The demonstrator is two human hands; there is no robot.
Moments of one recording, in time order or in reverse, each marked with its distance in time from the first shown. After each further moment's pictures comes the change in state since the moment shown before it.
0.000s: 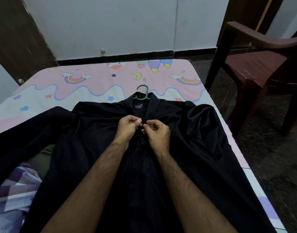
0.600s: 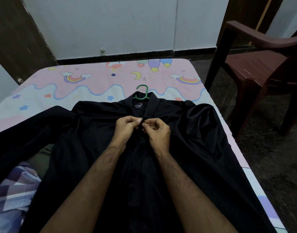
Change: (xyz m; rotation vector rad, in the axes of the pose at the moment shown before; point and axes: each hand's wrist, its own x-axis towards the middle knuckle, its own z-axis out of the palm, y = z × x) left_hand -0.012 0.005 -0.005 -0.038 -0.010 0.045; right_hand 0.002 0.000 0.000 0.032 0.017 -0.019
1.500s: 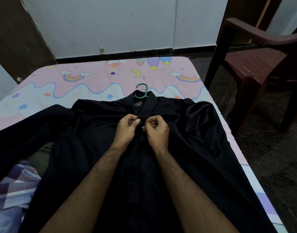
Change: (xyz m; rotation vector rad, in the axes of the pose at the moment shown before) left_hand 0.008 -0.025 0.000 0.168 0.000 0.196; right_hand 0.001 0.004 0.001 -0.110 0.055 -0.060
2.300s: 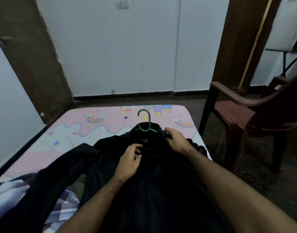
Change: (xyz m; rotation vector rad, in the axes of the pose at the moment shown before) left_hand -0.041 0.087 -0.062 0.422 -0.110 0.257; right_hand 0.078 -0.150 -0.073 -0.741 -0.501 -0.295
